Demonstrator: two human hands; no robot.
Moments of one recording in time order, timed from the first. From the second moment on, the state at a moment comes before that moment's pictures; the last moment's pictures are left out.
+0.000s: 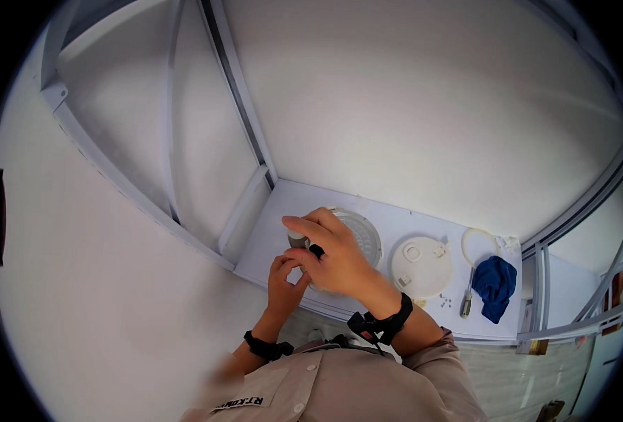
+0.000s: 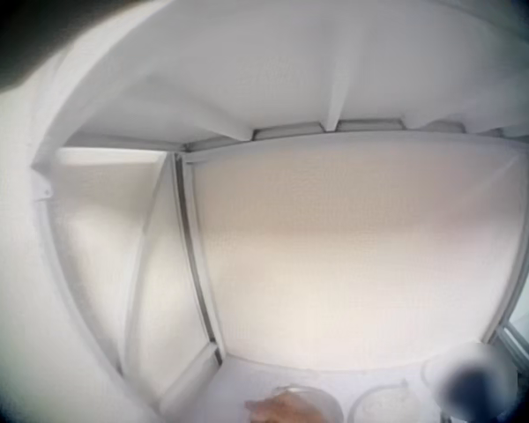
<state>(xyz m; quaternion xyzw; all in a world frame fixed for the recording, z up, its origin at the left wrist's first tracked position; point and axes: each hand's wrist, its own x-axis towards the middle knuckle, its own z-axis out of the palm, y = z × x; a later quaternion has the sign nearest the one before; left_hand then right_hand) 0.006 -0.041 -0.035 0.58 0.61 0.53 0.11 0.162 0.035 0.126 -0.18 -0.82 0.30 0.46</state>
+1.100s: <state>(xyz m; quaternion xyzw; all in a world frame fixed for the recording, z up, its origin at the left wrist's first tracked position) 0.009 -0.039 -0.030 0.61 0.62 0.48 0.03 0.175 0.027 0.156 -0.15 -0.81 0.25 0.51</state>
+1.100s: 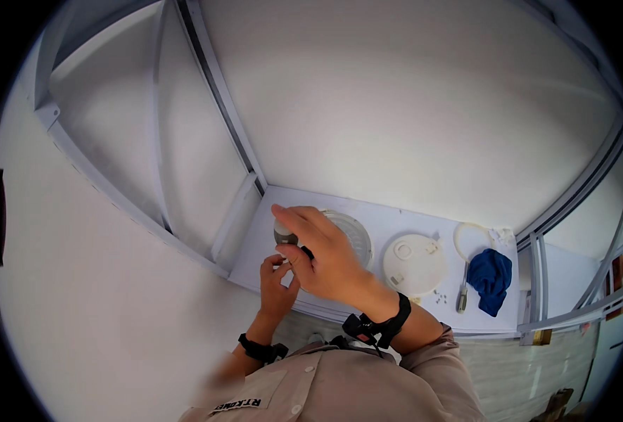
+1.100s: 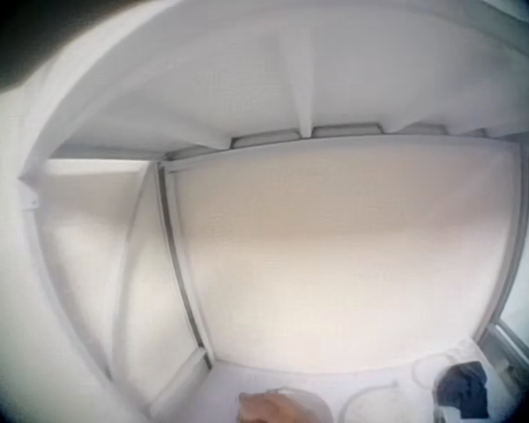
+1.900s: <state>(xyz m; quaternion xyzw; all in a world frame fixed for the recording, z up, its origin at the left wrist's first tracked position) 0.009 0.006 -0.014 0.60 0.61 0.52 0.02 0.280 0.004 0.066 -0.30 -0.73 0.49 0.37</state>
